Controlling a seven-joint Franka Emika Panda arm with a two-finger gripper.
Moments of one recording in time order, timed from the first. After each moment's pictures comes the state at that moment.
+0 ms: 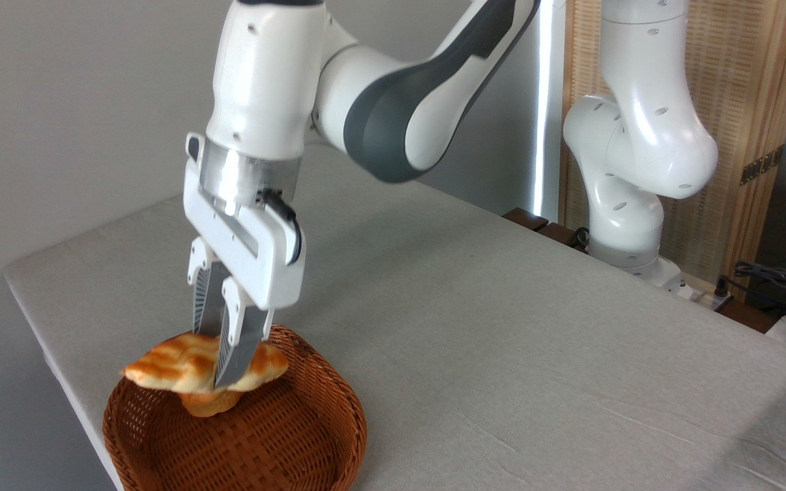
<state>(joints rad) -0.21 0.07 0.16 -1.95 -0.17 2.41 0.90</state>
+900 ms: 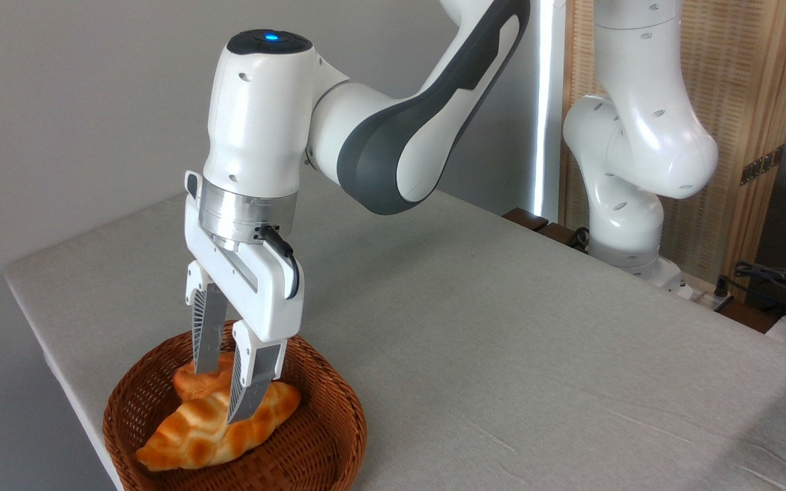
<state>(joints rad) -0.21 0.12 0.16 -1.94 -0.17 2.43 0.90</state>
